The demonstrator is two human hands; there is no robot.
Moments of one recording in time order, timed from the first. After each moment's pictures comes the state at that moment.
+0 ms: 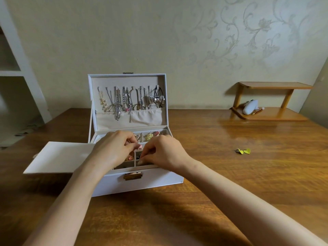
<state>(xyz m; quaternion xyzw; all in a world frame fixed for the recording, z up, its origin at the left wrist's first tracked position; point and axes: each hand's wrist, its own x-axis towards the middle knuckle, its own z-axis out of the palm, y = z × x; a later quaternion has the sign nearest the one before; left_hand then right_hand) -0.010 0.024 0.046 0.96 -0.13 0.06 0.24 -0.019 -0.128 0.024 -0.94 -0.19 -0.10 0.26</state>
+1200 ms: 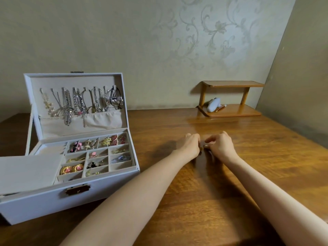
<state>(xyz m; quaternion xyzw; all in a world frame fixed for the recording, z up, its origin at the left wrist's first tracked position) 0.025 -0.258 -0.014 0.92 -0.30 -0.03 0.23 -0.014 -0.378 -0.033 -0.92 0.24 -0.21 0.25</state>
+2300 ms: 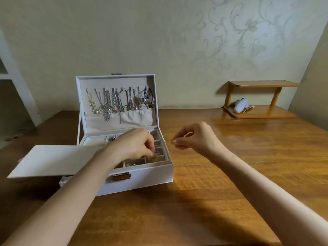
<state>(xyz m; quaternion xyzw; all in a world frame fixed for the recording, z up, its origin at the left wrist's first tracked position) 0.000 -0.032 0.059 0.95 -0.27 -0.06 0.16 -0.036 -0.217 0.040 -0.88 -0.03 -0.13 0.45</state>
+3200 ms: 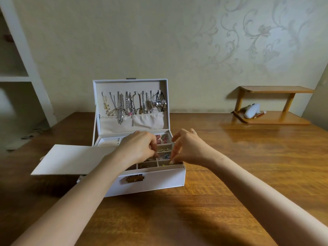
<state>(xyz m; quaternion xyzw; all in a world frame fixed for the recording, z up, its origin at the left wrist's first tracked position) 0.001 -0.015 0.053 0.97 -0.21 0.03 0.14 -0.023 -0.178 0.039 -0.97 -0.13 -0.08 0.19</state>
